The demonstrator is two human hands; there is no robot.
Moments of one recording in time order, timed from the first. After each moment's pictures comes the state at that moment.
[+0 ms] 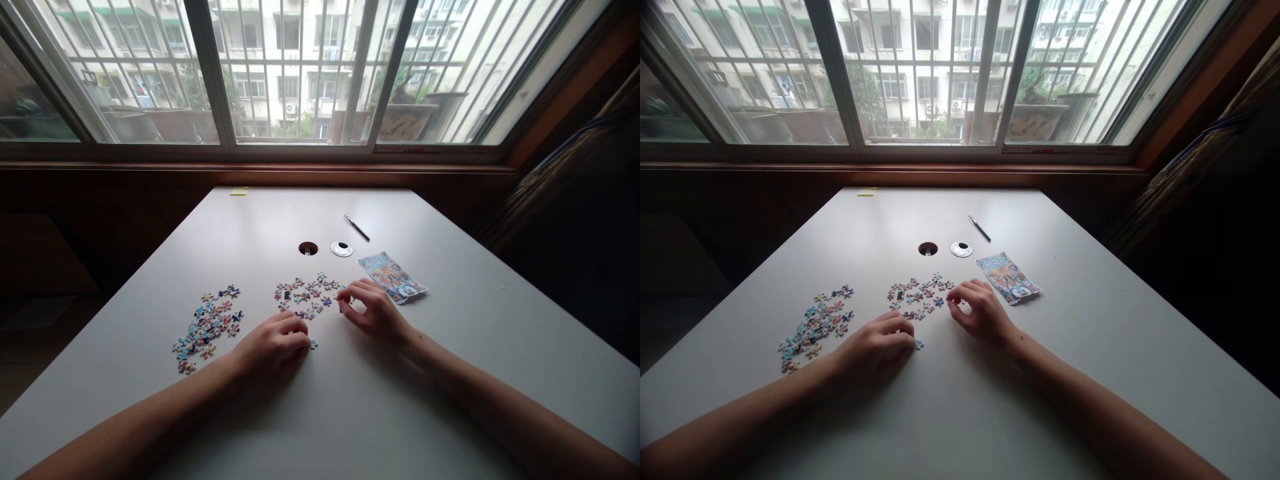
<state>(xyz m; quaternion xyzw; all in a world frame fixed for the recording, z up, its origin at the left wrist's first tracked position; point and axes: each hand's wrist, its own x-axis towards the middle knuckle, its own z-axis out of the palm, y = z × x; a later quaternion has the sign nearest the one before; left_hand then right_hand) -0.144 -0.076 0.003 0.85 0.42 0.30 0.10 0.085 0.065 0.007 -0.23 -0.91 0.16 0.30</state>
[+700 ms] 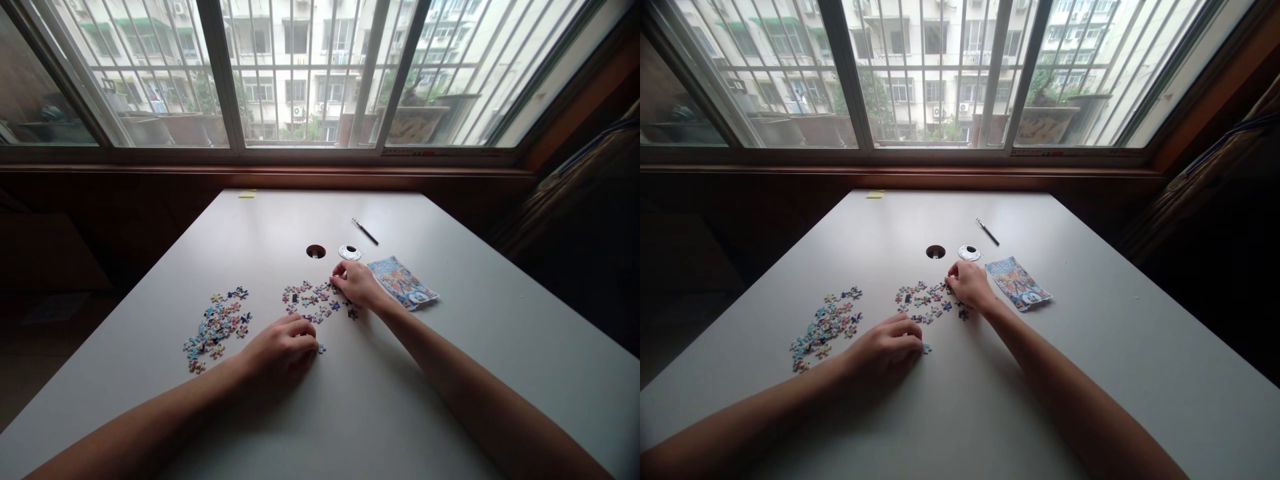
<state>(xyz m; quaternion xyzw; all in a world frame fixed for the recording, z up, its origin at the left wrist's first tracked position) -0.145 -0.075 0.001 0.85 0.42 0.30 0.09 0.024 0.121 0.001 -0.44 -0.86 0.17 0.20</state>
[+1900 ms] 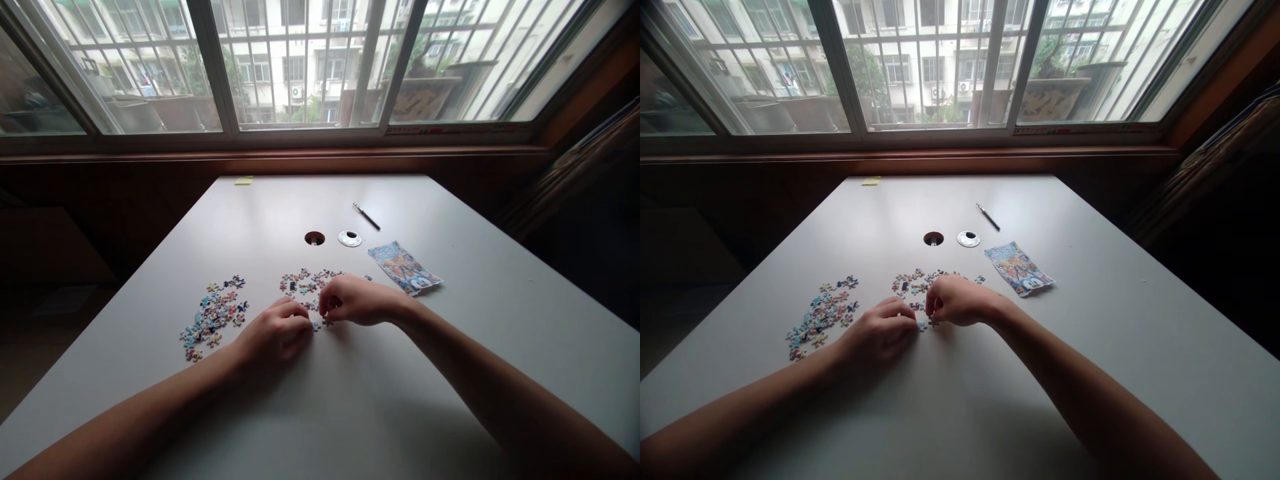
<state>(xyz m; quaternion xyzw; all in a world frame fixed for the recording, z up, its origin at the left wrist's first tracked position) -0.149 -0.075 -0.004 0.82 0.46 0.31 0.11 0.032 0.064 0.053 -0.20 -0.91 0.35 -0.04</state>
